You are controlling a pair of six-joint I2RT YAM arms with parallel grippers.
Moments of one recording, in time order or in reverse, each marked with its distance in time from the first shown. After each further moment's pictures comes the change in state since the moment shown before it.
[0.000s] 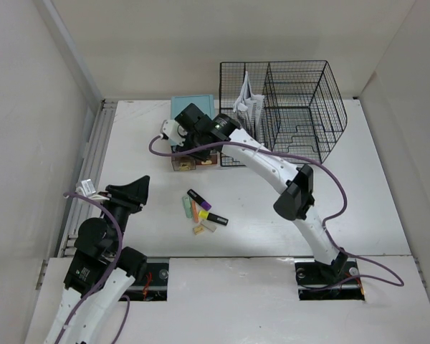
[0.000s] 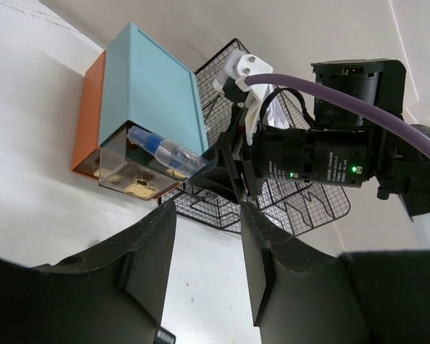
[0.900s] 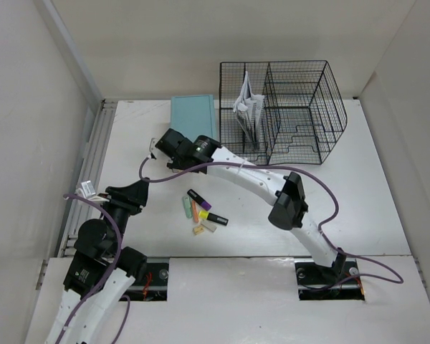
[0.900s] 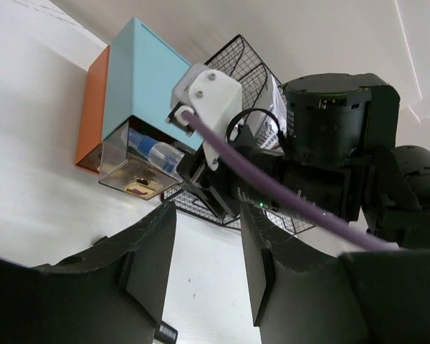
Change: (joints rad) left arm 0.000 -0.018 -0.002 -0.030 0.000 -0.008; right arm 0.135 0.014 -0.077 0.063 0.327 0.000
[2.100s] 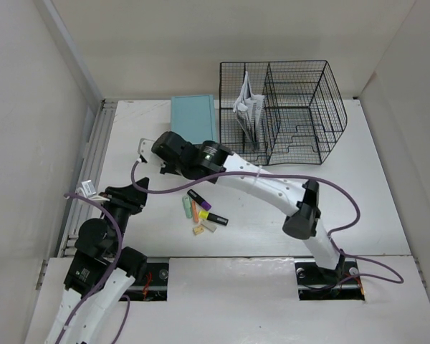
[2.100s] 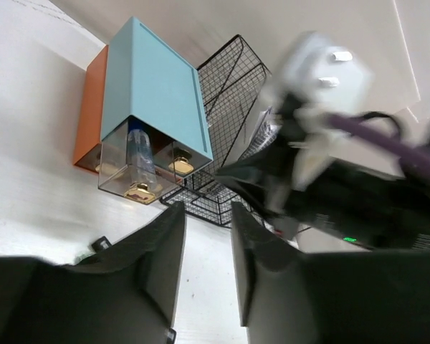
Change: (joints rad) left arm 0.000 -0.004 -0.002 -0.001 0.002 -0.006; right arm 0.106 -0.121 -0.034 0.053 0.030 0.002
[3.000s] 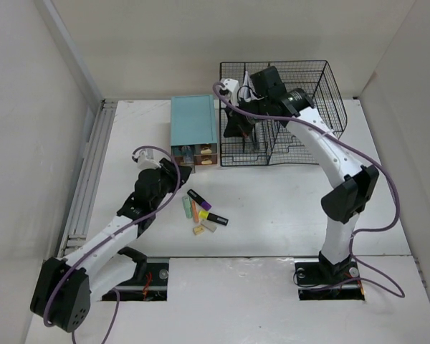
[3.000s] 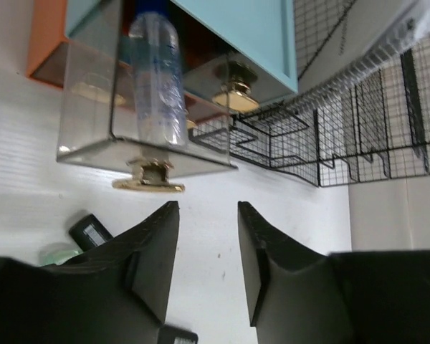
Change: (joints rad) left arm 0.023 0.837 -0.167 0.657 0.242 -0.098; right arm -0.613 -0.281 -0.262 0.045 -1.097 0.111
